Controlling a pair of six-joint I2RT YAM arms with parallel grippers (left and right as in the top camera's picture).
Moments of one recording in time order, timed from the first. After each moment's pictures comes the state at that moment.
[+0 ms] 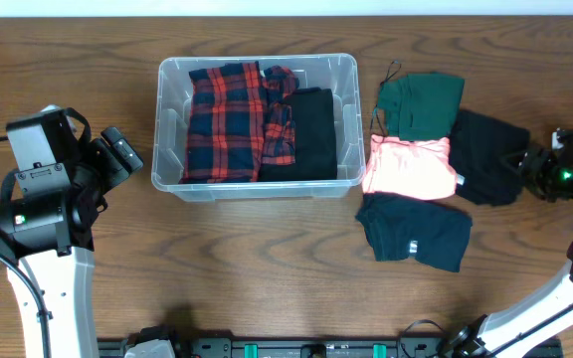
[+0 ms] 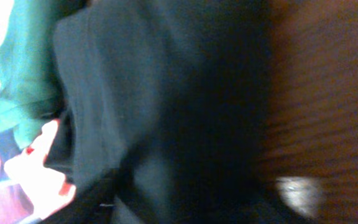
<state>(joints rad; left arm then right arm) 0.23 1.13 1.22 -0.98 -0.06 -0.38 -0.70 2.09 1.26 -0.64 -0.78 -0.14</state>
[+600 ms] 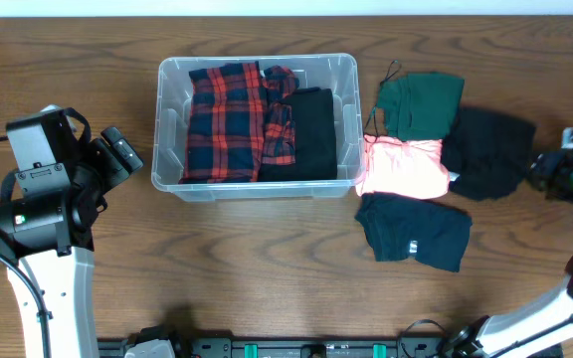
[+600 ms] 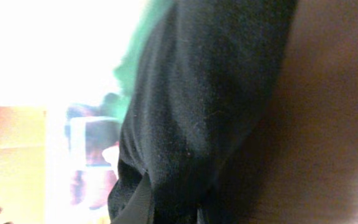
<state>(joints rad) 0.23 1.13 1.22 -0.98 -0.06 -0.38 -0.74 1.93 1.21 -0.66 -1.11 -0.09</state>
